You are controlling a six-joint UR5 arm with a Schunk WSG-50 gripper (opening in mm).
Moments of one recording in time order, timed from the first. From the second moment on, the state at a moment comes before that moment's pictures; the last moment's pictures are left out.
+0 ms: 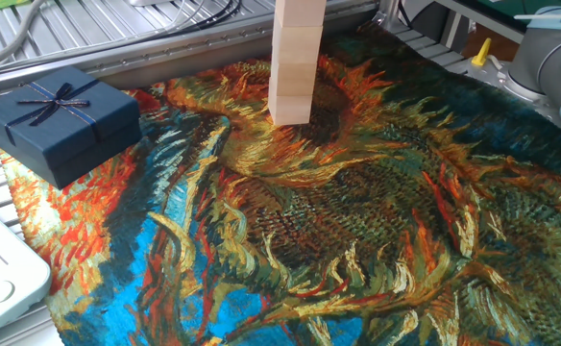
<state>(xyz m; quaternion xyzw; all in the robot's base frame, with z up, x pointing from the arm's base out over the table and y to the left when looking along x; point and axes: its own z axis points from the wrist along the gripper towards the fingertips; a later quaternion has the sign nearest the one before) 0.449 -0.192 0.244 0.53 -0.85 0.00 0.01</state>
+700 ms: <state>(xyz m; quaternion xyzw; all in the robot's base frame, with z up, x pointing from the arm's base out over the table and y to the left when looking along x) 0.452 -0.190 0.246 0.53 -0.85 -0.01 0.01</state>
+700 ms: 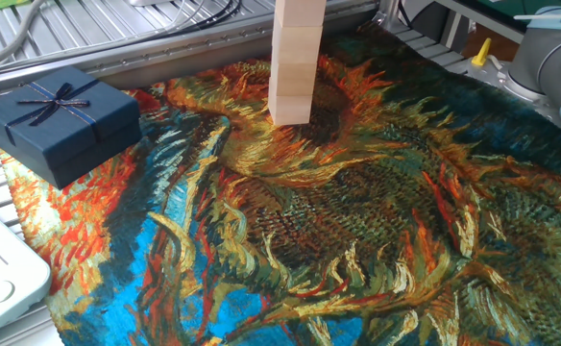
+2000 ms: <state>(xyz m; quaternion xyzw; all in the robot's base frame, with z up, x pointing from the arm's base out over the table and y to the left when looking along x) 0.461 -0.179 0.257 0.55 -0.84 -0.02 0.01</state>
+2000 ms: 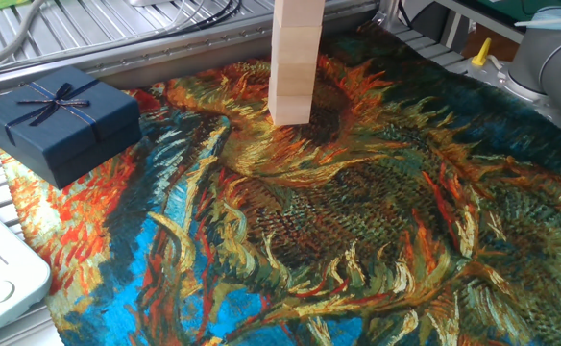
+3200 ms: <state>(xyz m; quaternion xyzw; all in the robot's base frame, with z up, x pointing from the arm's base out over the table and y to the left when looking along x) 0.450 -0.169 0.255 0.55 -0.83 -0.04 0.03</state>
